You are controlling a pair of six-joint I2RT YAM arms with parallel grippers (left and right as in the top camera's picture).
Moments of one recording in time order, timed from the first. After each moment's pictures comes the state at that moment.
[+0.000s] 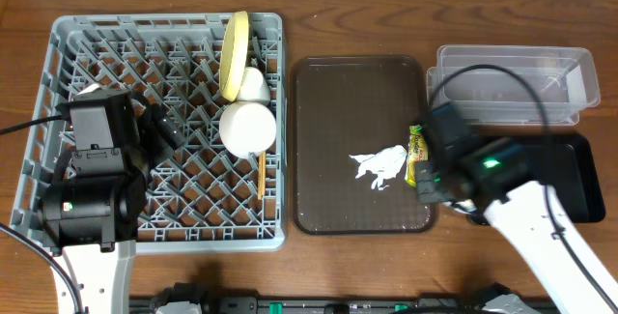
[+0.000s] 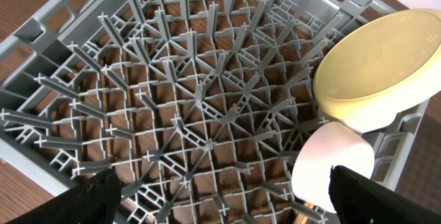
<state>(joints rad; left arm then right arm) 0.07 1.03 1.23 -1.09 -0.24 -0.51 0.42 1.25 1.11 -1.22 0.12 0.36</state>
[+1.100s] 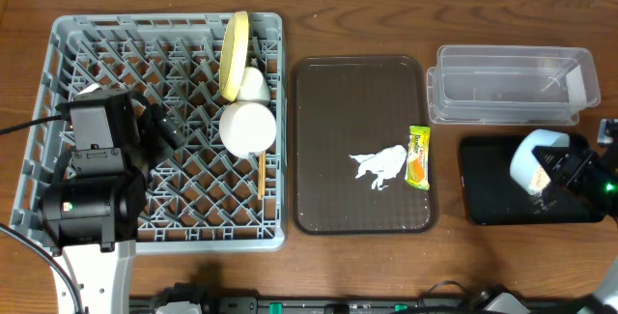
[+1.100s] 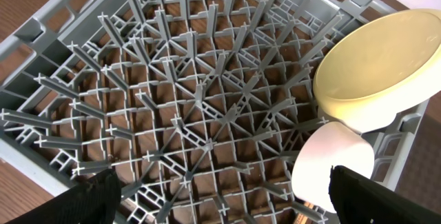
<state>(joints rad) 0.07 1.03 1.23 -1.09 -0.24 -0.51 -0.82 1.30 1.00 -1.05 -0.95 -0.18</state>
